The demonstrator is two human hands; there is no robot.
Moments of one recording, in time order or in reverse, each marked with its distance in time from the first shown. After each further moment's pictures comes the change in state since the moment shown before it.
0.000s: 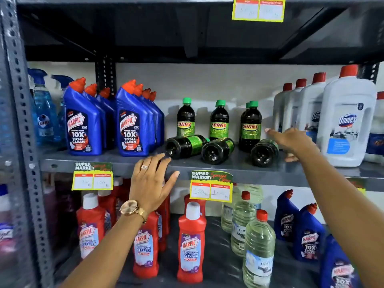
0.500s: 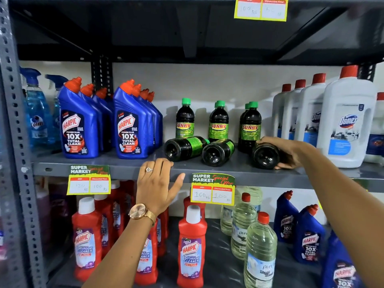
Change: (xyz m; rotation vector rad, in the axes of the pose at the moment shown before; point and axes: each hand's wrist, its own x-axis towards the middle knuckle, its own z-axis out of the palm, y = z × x) left_hand 0.005 0.011 0.017 0.018 0.161 0.015; right_hand 0.010 0.004 0.006 0.394 -0.468 0.301
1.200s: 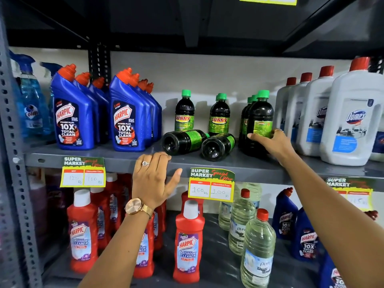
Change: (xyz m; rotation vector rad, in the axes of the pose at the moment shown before) left_hand 0.000 -0.002 0.004 0.019 0.030 0.028; right_hand 0.042 0.012 0.034 -0.019 0.330 -0.490
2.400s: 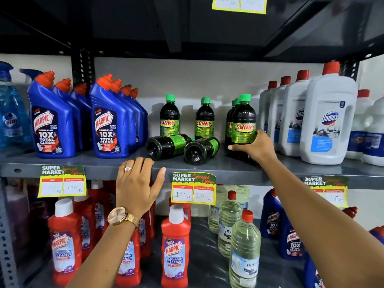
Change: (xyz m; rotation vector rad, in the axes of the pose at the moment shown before) left_hand 0.004 0.016 -0.007 -0.003 -0.018 -0.115; right_hand -0.004 0.004 -0.003 -0.067 0.058 -0.068
